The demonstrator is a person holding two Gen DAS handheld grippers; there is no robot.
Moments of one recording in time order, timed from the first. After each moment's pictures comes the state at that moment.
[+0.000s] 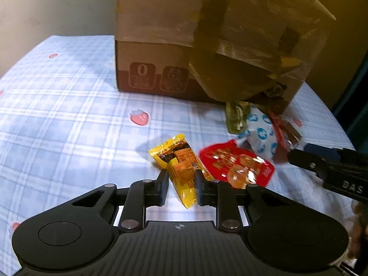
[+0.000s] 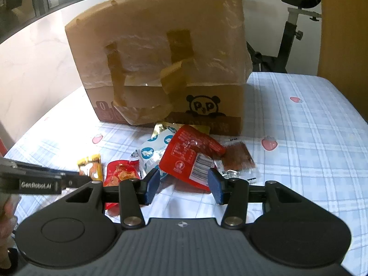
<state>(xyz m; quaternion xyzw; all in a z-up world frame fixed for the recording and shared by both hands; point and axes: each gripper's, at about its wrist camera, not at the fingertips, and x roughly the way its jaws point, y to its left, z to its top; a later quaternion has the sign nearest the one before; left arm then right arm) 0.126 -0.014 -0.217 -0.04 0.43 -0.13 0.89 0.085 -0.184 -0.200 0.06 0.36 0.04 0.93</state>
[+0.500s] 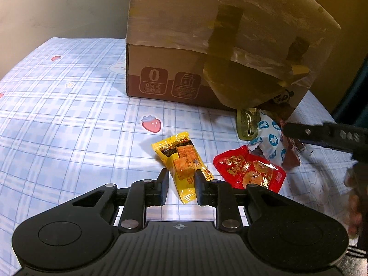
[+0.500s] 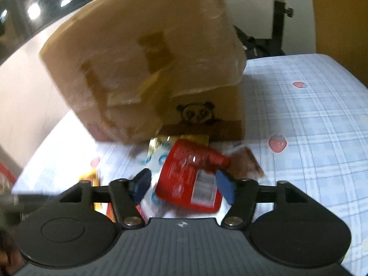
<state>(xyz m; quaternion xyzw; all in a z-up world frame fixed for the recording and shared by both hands) 0.133 0.003 -0.218 -0.04 0.42 -0.14 0.90 0.128 -0.206 -0.205 0.16 0.37 0.03 0.91</state>
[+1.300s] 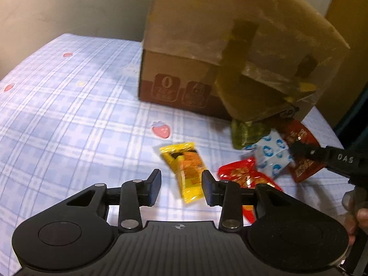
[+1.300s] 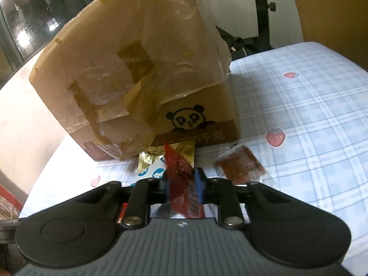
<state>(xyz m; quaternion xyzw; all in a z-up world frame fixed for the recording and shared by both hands) 0.133 0.011 -0.214 -0.07 0.41 -0.12 0.90 0.113 -0.211 -0.210 0.21 0.35 0.01 0.92</state>
